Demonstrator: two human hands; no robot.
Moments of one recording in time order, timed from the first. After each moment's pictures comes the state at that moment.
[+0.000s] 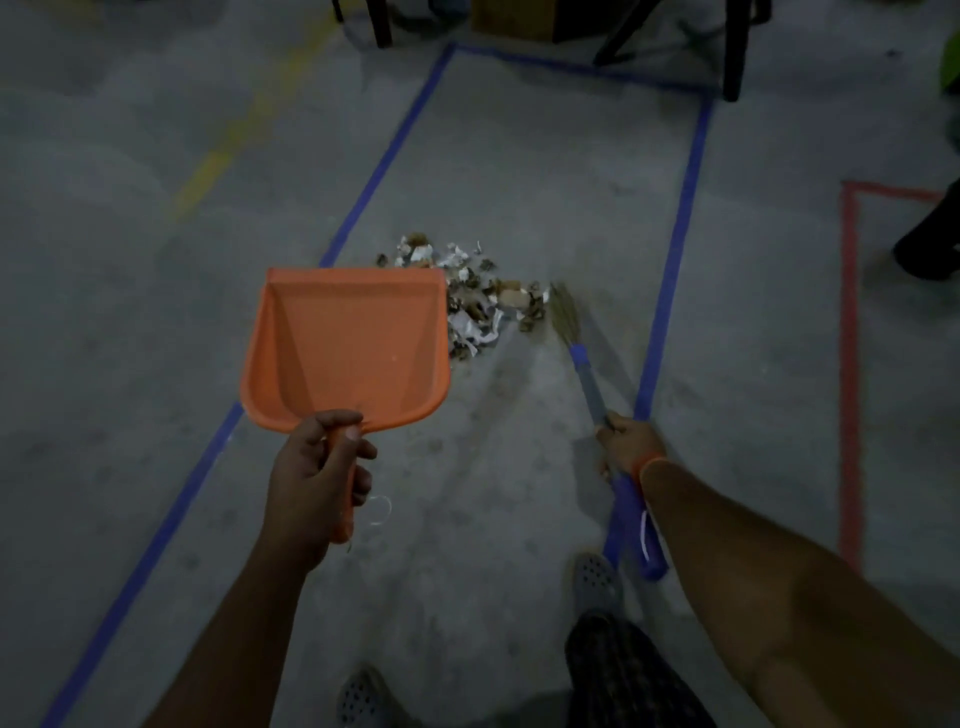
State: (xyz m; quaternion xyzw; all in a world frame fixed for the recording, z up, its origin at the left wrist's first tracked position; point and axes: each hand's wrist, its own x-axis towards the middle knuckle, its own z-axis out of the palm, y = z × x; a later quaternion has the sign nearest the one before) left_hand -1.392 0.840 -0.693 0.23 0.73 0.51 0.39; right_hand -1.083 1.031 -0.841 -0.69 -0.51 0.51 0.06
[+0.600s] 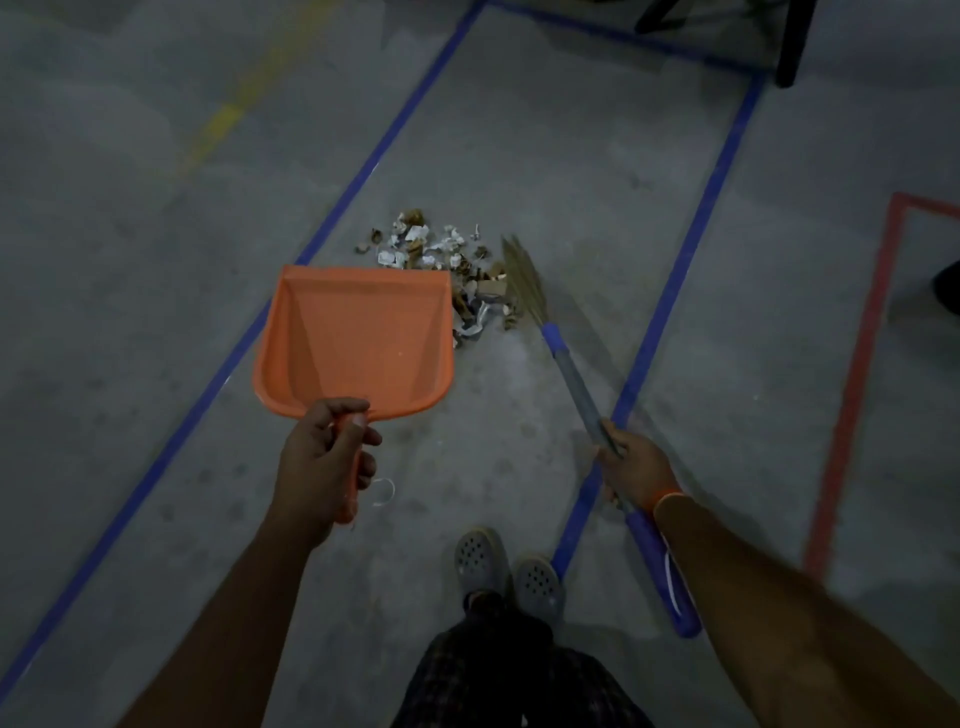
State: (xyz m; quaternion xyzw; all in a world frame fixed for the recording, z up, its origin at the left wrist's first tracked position) left_hand -1.280 0.949 -0.699 0.17 0.75 0.51 0.38; right_hand -0.965 1.123 -0.839 -0.61 -0.55 0.56 0.05
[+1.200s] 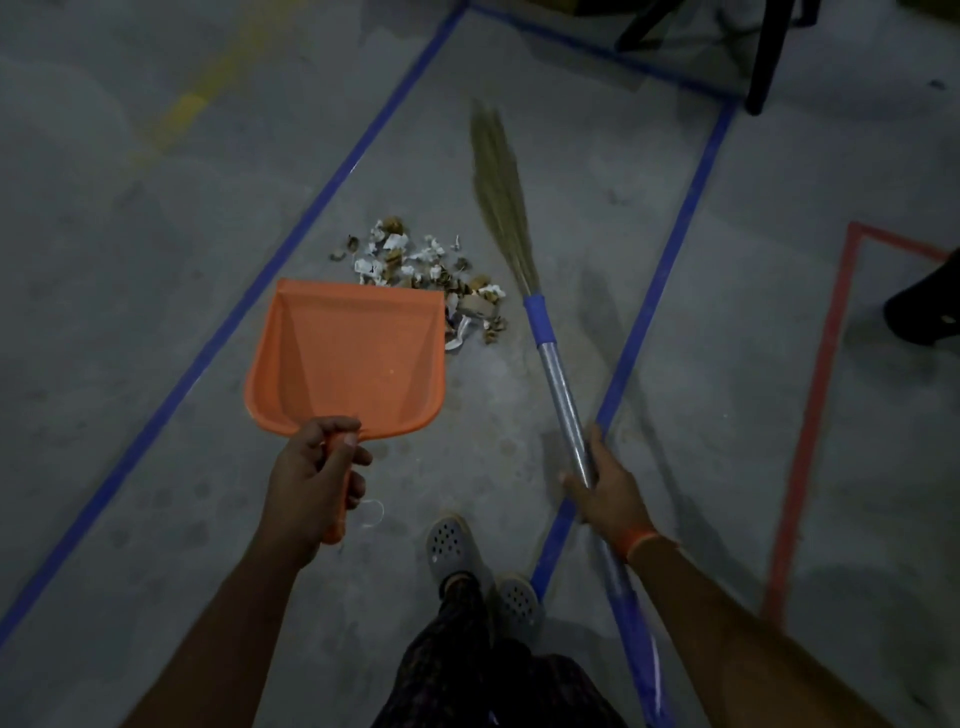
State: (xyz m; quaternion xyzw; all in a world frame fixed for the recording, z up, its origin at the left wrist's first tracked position) left_hand -1.316 0.974 -0.727 0.17 0.75 0.50 0.40; right_hand -1.002 1.120 -0.818 -0.59 -0.62 0.51 0.06
